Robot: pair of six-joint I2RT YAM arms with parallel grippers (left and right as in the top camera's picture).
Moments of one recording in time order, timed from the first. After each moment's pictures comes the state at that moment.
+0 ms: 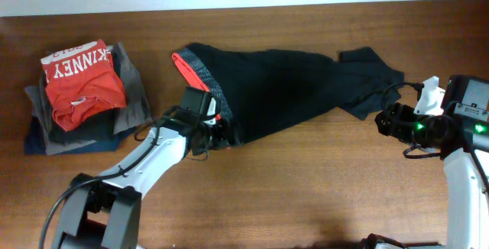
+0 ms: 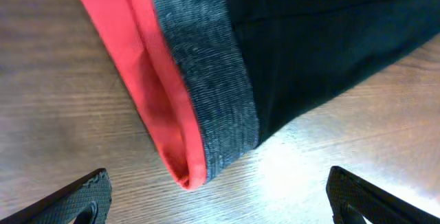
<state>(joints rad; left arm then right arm) -0.38 1.68 0.93 -0.43 0.33 -0.56 -0.37 1.24 1.13 -1.03 -0.31 0.09</state>
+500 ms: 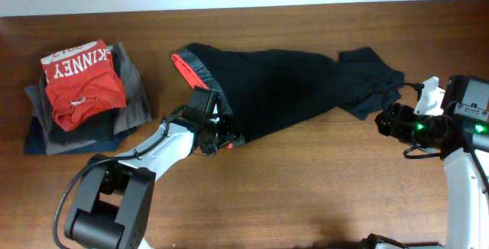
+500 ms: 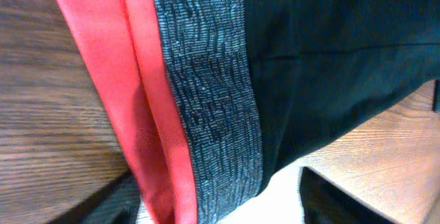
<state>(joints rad) -0.39 1.78 0.94 -0.30 0.37 -0.76 -0.37 1.24 1.13 -1.04 -0.31 0.09</state>
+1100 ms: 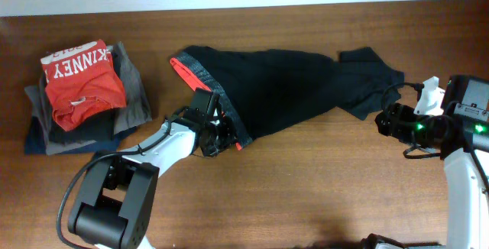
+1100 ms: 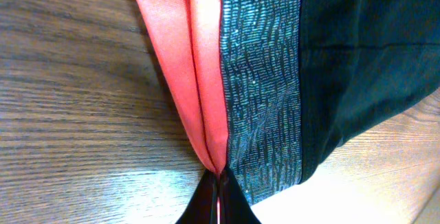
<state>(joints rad) -0.39 1.81 0.94 -0.31 0.39 -0.80 -0.37 1.24 1.13 -1.04 -0.31 0.09</state>
